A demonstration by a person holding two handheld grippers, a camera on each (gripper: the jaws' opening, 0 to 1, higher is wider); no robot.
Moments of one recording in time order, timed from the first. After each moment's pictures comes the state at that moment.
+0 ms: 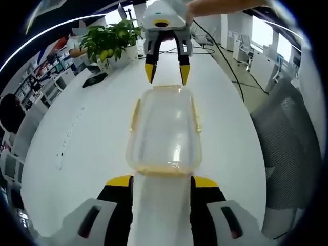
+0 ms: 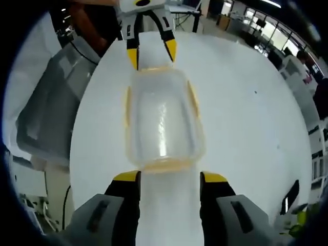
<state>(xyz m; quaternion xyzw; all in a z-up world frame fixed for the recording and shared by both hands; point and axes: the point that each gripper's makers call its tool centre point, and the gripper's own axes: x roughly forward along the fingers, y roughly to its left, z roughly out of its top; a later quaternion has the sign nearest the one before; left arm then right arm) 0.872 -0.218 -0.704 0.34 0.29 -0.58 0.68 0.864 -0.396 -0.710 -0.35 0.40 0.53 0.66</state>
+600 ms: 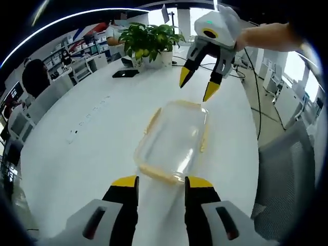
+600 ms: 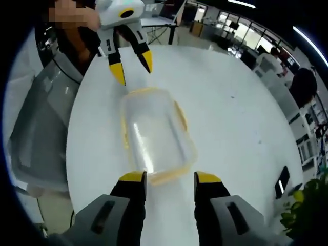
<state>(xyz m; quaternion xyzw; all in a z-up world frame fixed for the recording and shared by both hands) 0.869 -0.219 -0.687 0.24 0.33 -0.48 0.78 0.861 -0.381 -0.685 -0.33 0.35 0.46 0.75</state>
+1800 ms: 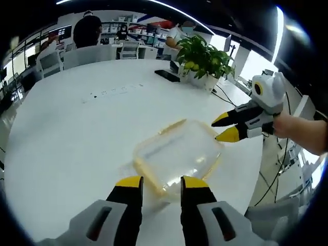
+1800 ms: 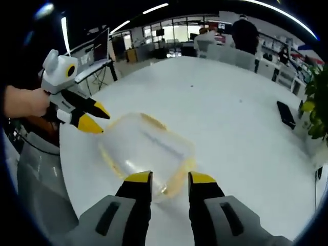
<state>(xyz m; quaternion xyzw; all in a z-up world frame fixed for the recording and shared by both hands) 0.871 -0.228 -0.705 0.04 0.39 -0.35 0.85 0.864 -0.381 -0.707 -0.06 0.37 0.31 0.87</state>
